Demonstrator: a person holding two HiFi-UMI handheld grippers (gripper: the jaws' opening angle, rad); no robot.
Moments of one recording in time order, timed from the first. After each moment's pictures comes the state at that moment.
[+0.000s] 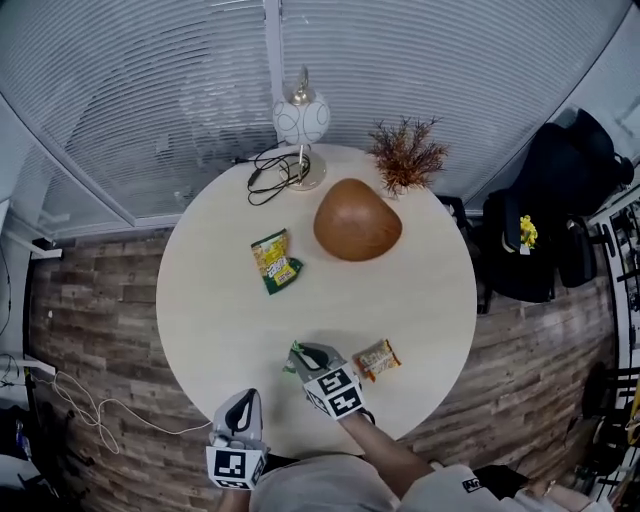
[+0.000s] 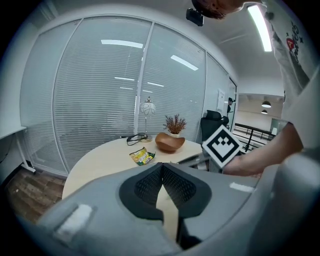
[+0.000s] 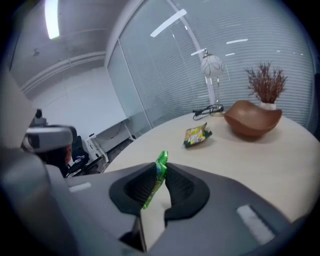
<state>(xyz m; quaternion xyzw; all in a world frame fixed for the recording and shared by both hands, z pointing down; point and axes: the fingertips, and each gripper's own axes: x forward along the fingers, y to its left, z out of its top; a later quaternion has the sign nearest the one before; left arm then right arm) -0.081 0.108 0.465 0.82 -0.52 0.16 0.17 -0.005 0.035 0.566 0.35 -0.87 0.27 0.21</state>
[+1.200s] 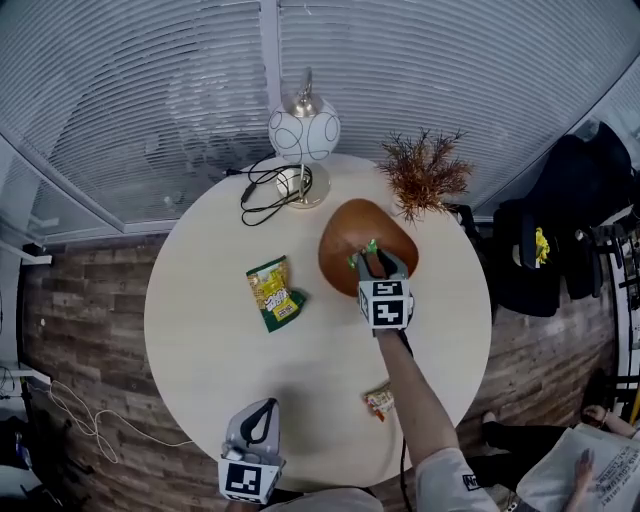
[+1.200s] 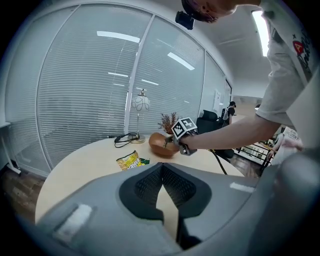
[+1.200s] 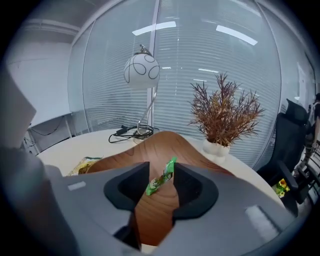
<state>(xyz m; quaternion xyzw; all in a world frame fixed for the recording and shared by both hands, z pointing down) -0.039 0.007 0.479 0.85 -0.48 0.15 0.19 0.183 -0.274 0.582 0.59 -0.75 0.17 0.26</state>
